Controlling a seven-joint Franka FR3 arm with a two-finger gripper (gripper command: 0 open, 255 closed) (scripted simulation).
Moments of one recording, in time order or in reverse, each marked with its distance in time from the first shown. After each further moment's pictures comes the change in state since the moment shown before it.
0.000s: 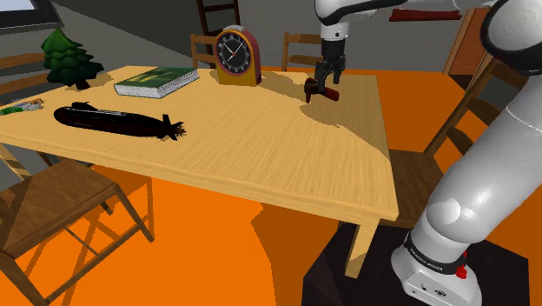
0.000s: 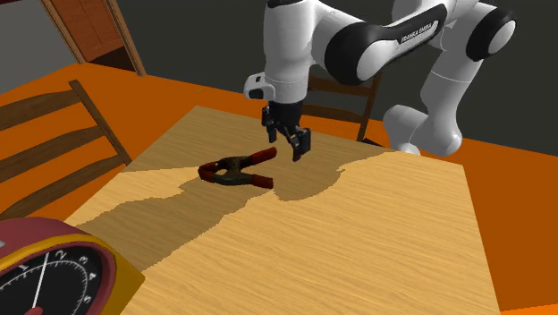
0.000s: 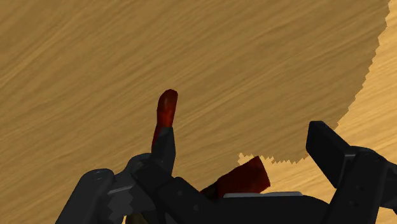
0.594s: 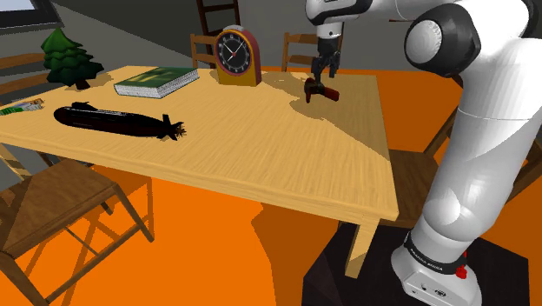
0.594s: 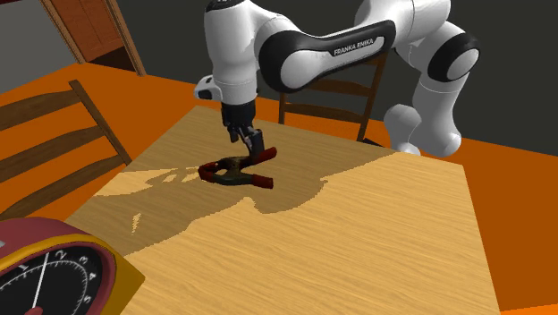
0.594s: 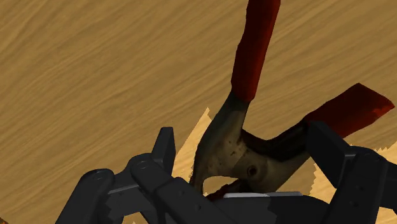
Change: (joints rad) arm -0.072 0.323 -0.072 0.348 0.100 -0.031 -0.120
